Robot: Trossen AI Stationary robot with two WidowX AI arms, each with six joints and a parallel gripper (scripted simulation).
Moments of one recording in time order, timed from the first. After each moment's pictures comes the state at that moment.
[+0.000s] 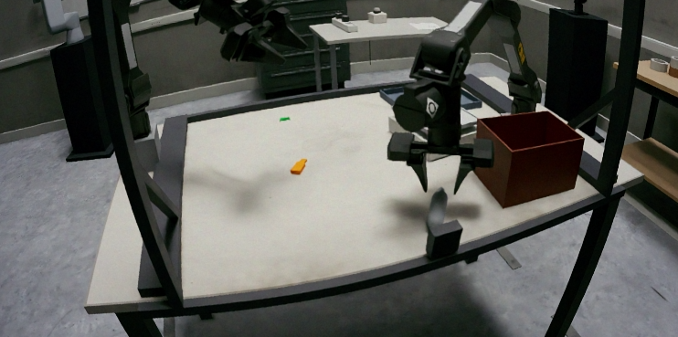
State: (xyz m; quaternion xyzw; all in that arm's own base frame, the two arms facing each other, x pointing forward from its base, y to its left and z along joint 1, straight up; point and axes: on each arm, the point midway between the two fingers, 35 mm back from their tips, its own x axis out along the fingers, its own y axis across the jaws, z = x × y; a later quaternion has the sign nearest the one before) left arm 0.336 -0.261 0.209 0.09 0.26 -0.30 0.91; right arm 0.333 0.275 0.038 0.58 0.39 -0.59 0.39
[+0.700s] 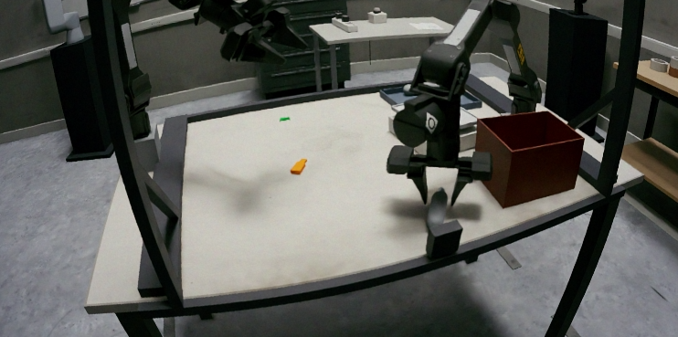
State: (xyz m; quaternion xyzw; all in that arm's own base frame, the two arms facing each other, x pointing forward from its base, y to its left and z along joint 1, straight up) left arm 0.336 -0.261 0.209 0.09 0.26 -0.30 0.91; right arm 0.335 0.276 0.014 0.59 0.39 -0.59 0.39
